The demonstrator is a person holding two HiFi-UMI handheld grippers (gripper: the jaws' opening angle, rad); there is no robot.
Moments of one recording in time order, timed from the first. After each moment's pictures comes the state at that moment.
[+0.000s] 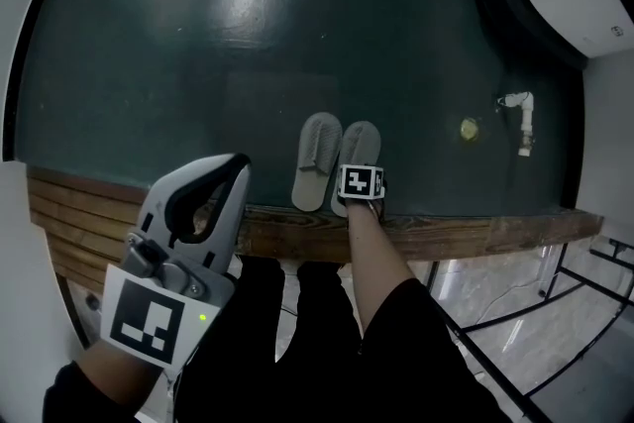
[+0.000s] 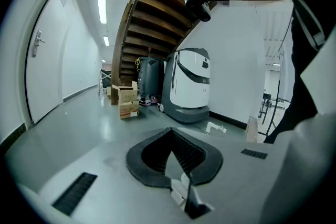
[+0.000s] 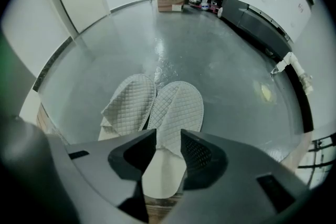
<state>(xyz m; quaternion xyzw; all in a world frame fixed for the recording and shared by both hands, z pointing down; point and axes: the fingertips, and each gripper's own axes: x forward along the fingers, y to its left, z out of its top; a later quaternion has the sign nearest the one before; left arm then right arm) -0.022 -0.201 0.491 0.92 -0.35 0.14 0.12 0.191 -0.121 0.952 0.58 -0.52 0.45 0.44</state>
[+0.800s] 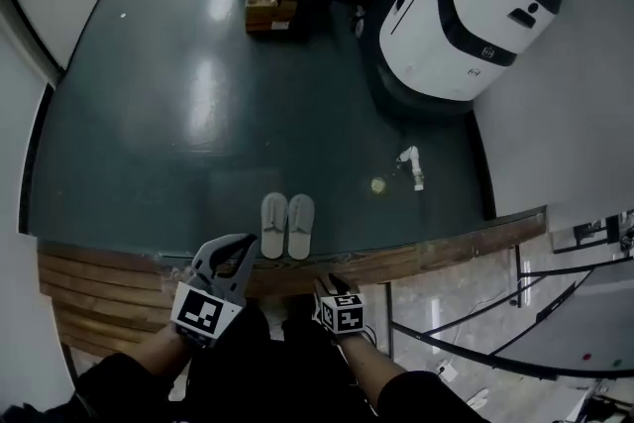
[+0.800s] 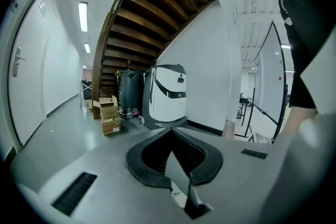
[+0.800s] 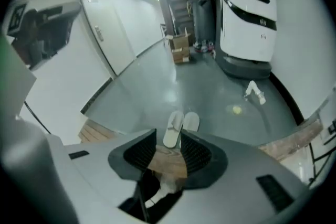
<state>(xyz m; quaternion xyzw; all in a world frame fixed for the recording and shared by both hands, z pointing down) -0.010 -0.078 0.308 0.96 -0.26 0.12 0.07 0.130 0.060 0.557 0.59 -0.64 0.40 0.28</state>
